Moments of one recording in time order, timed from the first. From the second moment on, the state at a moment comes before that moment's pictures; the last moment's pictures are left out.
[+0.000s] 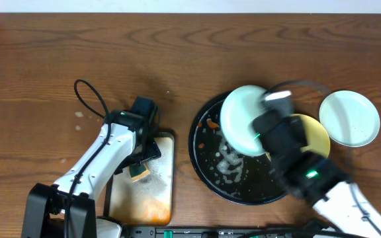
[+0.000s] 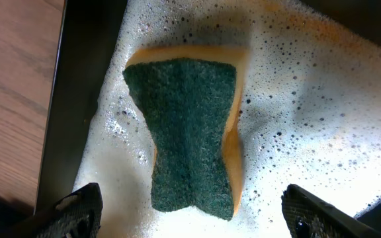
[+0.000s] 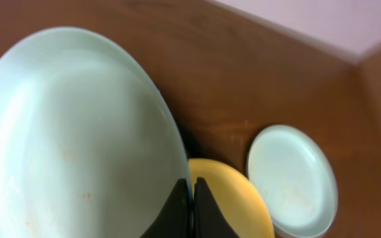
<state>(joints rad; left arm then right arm) -0.30 1.50 0.90 -1.06 -0.11 -0.73 0.60 1.06 0.90 -0.67 0.65 0.24</state>
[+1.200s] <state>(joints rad) -0.30 1.50 0.90 -1.06 -0.11 -0.73 -0.69 1.42 0.97 -0.52 0.02 0.47</state>
